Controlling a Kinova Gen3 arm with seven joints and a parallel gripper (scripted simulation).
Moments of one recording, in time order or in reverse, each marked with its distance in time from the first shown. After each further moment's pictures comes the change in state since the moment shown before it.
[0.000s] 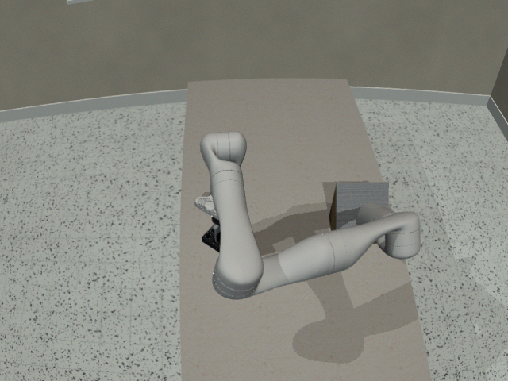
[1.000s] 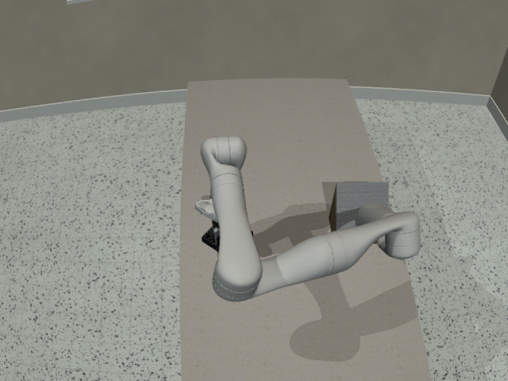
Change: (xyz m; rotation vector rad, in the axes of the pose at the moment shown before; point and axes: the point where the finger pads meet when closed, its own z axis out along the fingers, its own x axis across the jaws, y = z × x) arm 0.000 0.000 0.014 0.000 0.000 0.000
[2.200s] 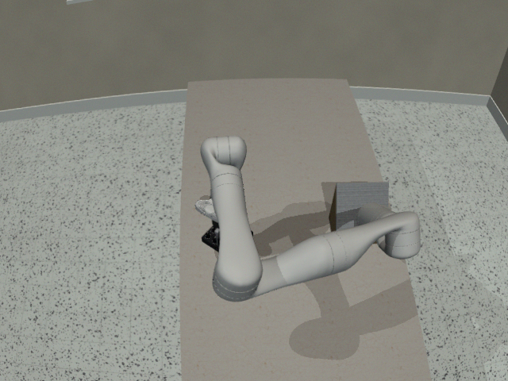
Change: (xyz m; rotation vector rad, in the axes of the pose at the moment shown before) arm 0.000 0.000 0.000 0.000 0.000 0.000
